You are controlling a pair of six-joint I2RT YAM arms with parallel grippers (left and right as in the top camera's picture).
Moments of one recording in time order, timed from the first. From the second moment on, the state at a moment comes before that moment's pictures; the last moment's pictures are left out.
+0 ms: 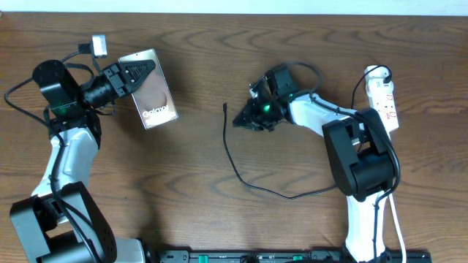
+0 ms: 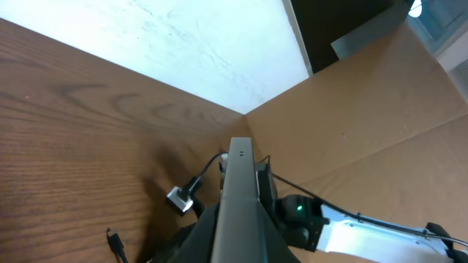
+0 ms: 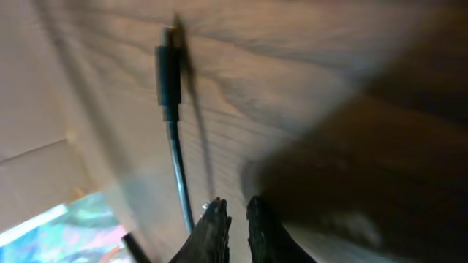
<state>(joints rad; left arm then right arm) 0.33 1.60 0.95 0.47 1.28 -0.80 0.40 2.19 1.35 -0.32 -0.72 0.63</state>
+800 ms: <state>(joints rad) 0.33 1.60 0.95 0.47 1.28 -0.80 0.50 2.19 1.58 -0.55 -0.30 0.55</state>
